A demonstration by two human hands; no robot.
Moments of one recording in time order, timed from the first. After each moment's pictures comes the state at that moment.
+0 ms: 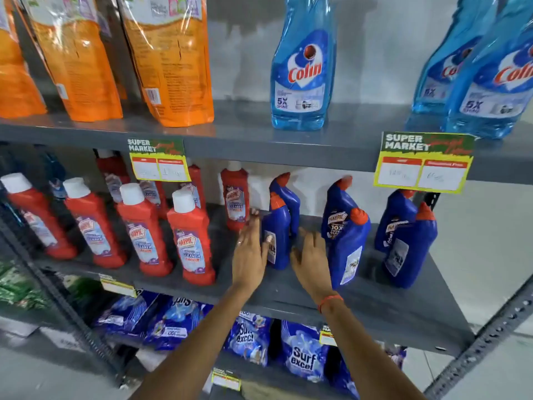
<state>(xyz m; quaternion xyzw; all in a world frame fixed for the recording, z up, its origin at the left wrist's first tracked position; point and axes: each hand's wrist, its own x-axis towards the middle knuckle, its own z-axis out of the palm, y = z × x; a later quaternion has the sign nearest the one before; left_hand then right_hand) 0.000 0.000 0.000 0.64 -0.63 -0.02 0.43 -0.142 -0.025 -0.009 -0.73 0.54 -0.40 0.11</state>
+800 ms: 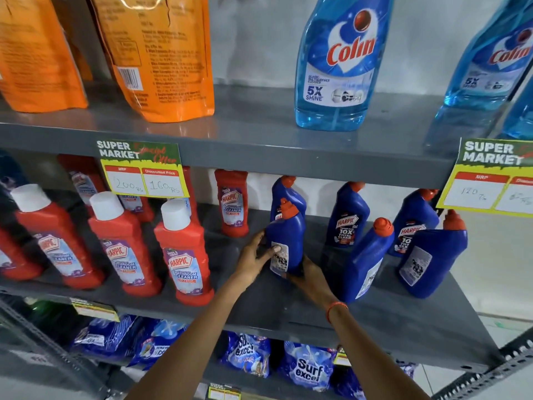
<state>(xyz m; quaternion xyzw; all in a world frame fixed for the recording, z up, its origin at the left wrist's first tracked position) 0.042 -0.081 -0.037 0.55 -0.55 -0.42 0.47 -0.121 -0.074 -0.046 -0.66 0.56 -0.29 0.40</state>
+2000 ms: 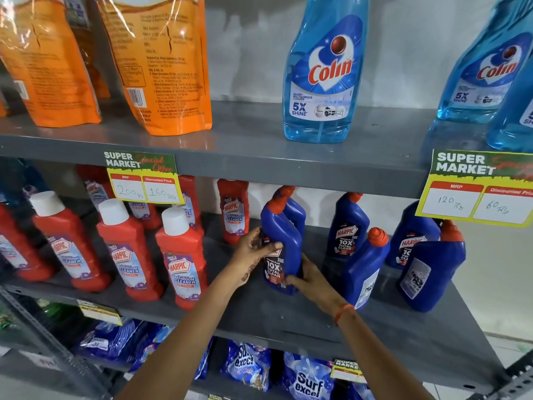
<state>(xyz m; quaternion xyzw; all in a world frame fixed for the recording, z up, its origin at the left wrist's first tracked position) 0.038 -0.072 0.012 0.46 -0.50 -0.49 0.55 -0.137 -0.069 -0.014 -0.67 0.43 -0.30 0.52</state>
